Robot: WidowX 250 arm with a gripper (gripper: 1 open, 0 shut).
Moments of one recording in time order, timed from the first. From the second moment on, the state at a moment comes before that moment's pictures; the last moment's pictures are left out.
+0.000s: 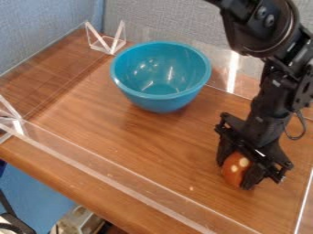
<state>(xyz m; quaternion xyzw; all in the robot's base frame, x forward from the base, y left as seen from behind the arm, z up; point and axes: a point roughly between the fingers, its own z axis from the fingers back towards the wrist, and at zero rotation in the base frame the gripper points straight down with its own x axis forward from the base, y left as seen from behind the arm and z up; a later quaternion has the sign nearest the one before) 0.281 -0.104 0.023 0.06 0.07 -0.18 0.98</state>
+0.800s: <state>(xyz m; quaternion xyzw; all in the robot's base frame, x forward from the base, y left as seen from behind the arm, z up) 0.281 -0.083 0.027 0.07 0.08 -0.15 0.98</state>
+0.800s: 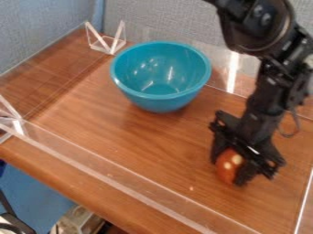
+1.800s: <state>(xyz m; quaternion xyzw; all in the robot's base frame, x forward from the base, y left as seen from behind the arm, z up) 0.314 -0.051 0.074 0.06 0.06 -0.11 0.99</state>
